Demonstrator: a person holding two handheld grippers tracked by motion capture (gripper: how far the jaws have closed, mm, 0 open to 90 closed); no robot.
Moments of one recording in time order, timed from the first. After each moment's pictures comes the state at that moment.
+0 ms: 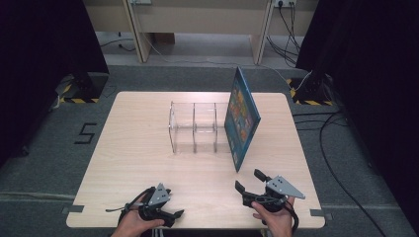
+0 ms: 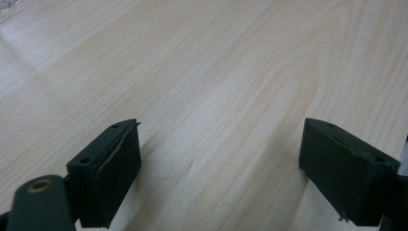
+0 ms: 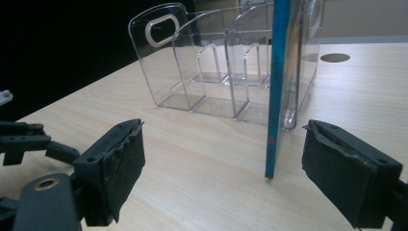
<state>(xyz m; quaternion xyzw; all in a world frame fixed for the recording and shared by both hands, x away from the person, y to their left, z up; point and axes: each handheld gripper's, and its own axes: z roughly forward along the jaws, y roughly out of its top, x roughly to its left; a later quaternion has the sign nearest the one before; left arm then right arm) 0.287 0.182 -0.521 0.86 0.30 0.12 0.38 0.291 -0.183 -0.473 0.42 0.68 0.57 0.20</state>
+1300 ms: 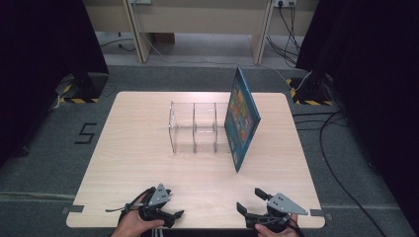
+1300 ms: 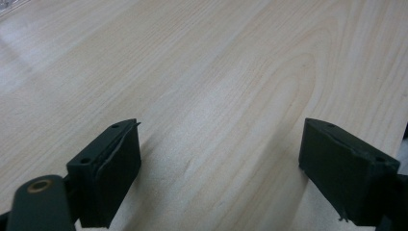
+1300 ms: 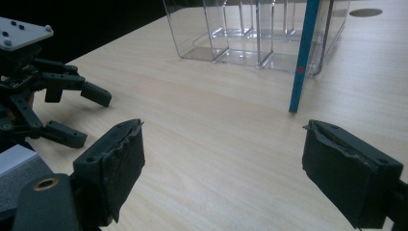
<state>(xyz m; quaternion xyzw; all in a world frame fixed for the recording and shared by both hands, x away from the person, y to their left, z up) 0.286 0.181 -0.521 0.87 0.30 0.12 0.38 0.250 -0.193 -0.489 0.40 0.73 0.53 0.17</state>
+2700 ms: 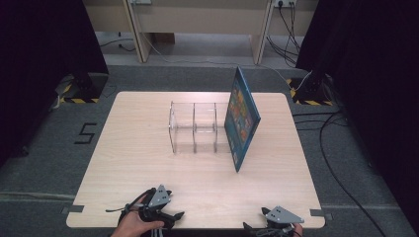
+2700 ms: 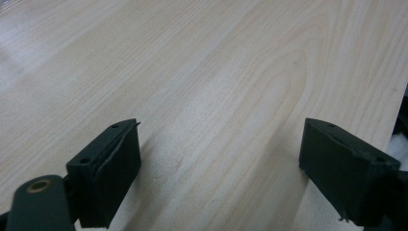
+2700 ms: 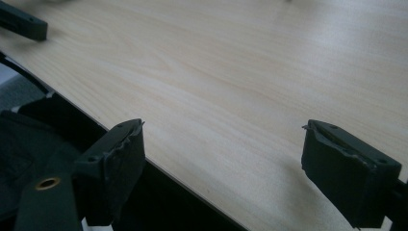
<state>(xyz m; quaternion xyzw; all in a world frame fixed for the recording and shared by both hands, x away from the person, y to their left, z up) 0.284 0.181 -0.520 0.87 0.29 0.12 0.38 0.225 -0.205 -0.510 0.43 0.80 0.40 0.14</state>
